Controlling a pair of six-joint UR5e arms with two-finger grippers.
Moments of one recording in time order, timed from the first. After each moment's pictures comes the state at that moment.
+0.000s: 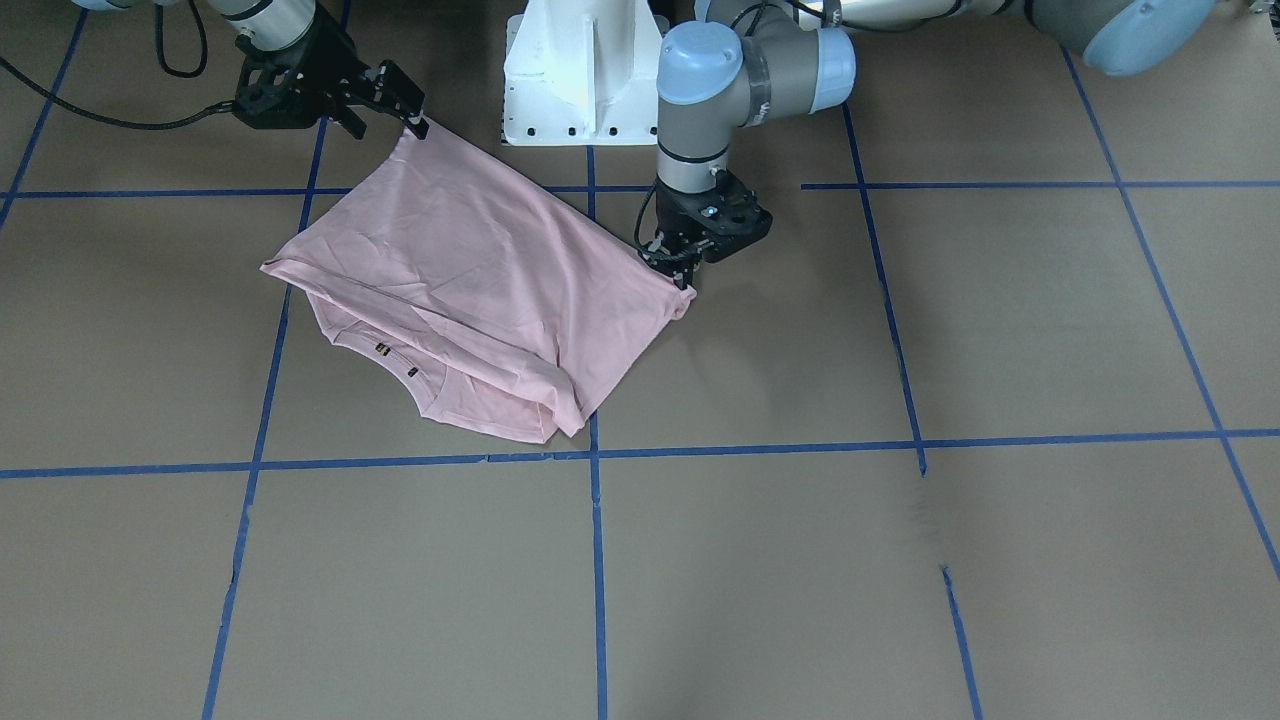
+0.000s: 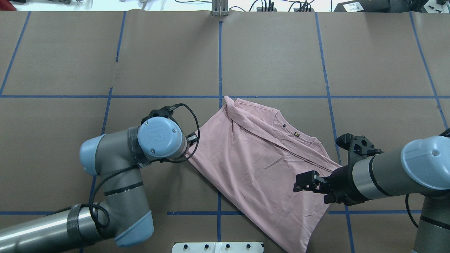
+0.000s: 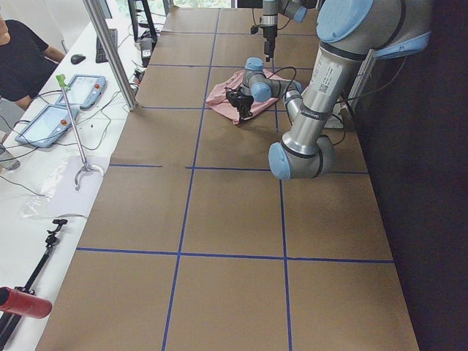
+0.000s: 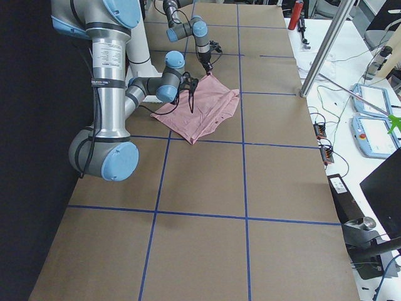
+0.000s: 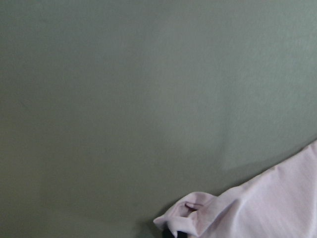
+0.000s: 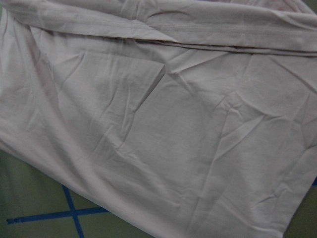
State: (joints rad) left arm -0.43 -2.17 -1.73 -1.60 -1.66 -1.82; right arm 0.42 -1.60 2.24 -1.15 1.99 1.67
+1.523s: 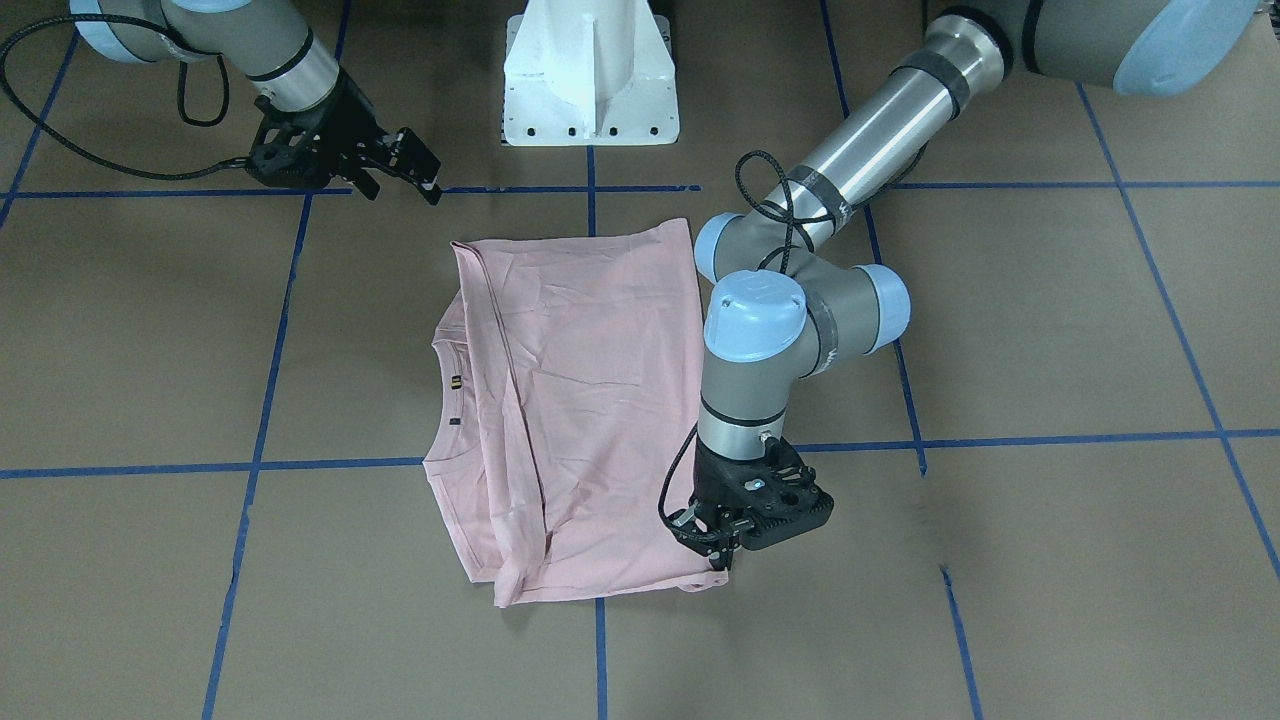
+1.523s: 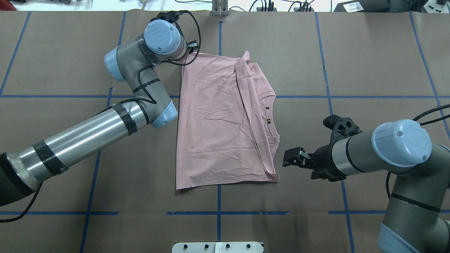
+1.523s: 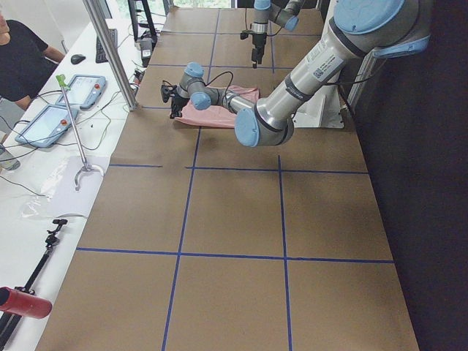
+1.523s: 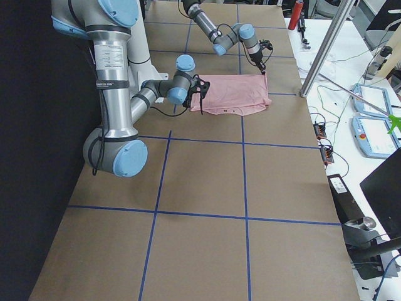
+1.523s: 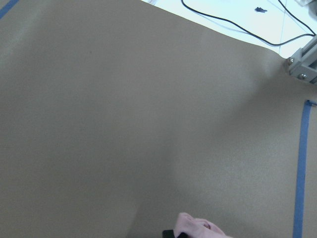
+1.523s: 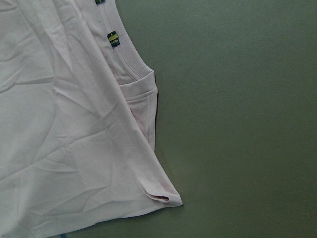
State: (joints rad) left arm -0.73 -2.53 -0.95 -2.18 -1.61 -1.45; right arm 0.48 -1.48 2.10 -1.15 1.94 1.67
